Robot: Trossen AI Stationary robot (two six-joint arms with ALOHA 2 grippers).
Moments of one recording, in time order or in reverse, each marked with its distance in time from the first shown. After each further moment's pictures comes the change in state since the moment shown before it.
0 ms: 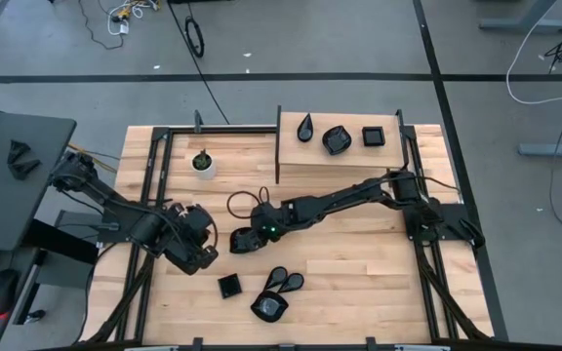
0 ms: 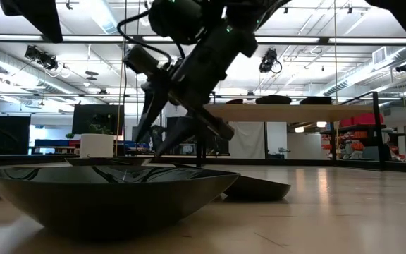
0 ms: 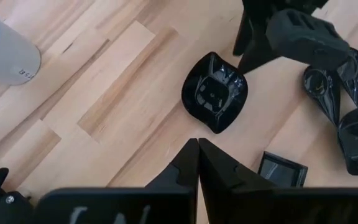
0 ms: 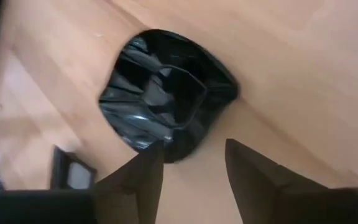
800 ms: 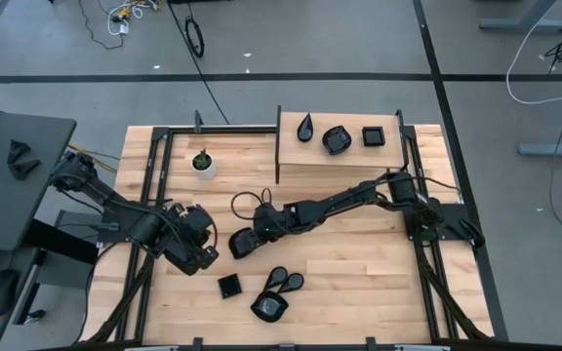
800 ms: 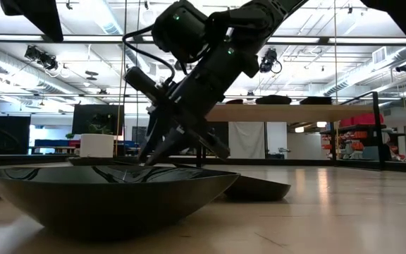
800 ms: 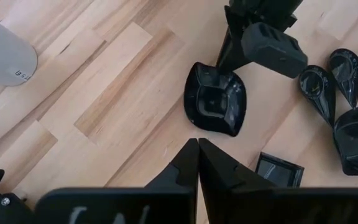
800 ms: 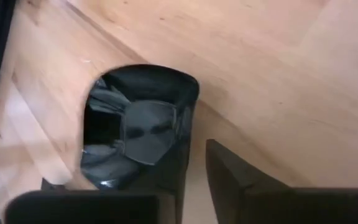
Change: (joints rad) left arm 0.000 0.000 0.000 0.010 -0.003 0.000; right arm 0.006 0.026 -0.102 0.217 0.064 0.046
